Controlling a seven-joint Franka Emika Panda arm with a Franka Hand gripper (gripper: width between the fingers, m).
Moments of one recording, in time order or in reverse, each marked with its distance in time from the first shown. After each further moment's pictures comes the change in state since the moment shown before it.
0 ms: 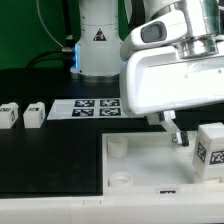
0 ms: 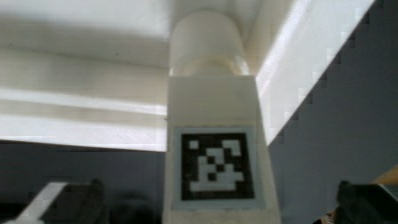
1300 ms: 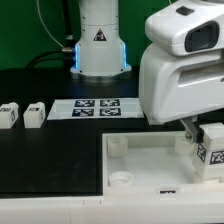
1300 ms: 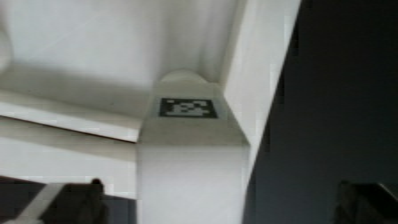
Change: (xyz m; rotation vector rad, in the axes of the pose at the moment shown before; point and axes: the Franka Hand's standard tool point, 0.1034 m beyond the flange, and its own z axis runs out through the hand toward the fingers) arm 0.026 -0.007 -0.003 0.076 -0.652 -0.009
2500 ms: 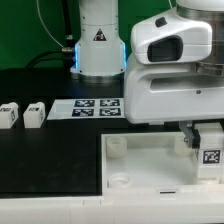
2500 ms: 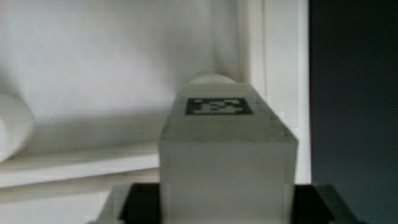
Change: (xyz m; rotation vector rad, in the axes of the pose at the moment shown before) arm 0.003 0.019 0.011 0.003 -0.008 0.385
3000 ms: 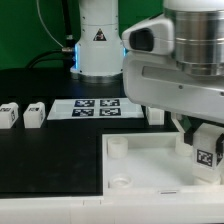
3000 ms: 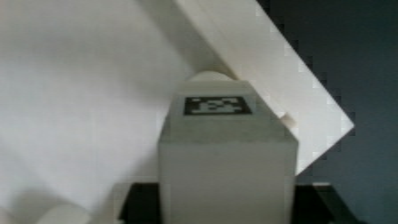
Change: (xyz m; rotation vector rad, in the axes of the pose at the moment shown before) arm -0.001 0.011 0.002 0.108 0.008 0.787
